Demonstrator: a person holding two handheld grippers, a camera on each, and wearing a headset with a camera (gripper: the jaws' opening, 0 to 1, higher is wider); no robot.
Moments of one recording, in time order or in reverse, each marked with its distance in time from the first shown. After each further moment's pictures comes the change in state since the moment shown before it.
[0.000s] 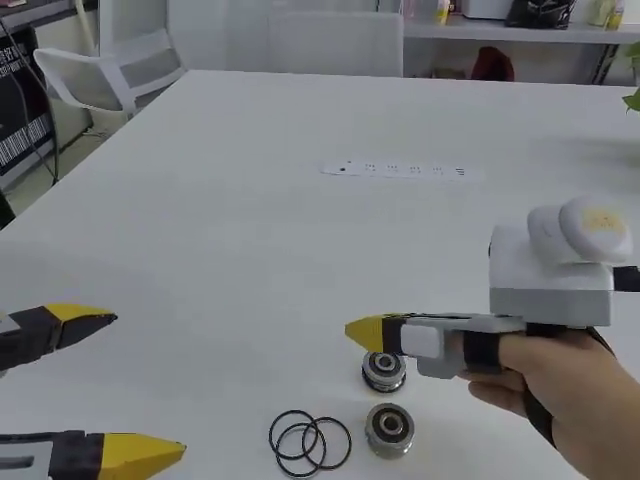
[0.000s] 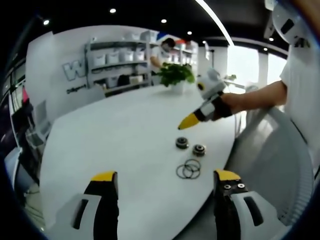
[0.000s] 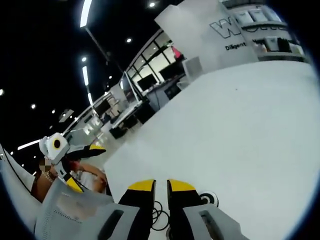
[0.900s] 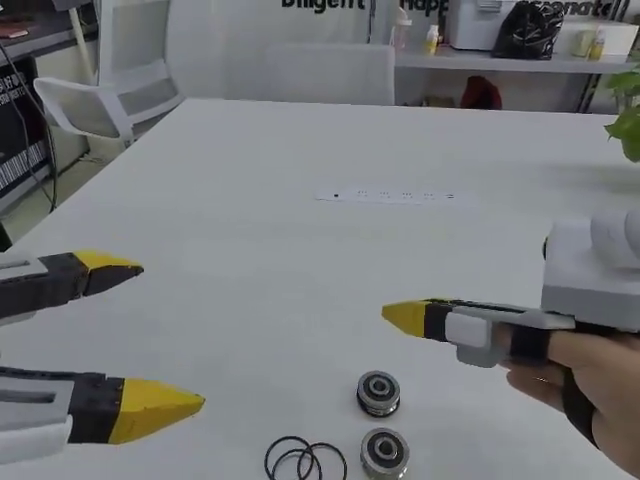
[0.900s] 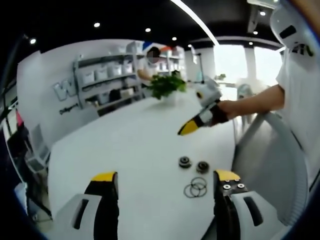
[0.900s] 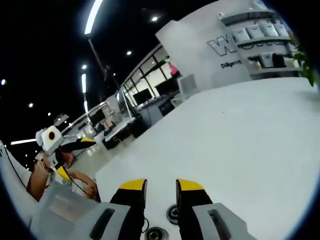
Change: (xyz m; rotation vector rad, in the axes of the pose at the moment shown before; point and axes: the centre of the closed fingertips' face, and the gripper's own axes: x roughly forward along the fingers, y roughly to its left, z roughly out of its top) left arm 0.008 0.010 0.065 0.149 -0.068 -0.051; right arm -0.034 -0.026 0.033 -0.066 -0.122 -0.075
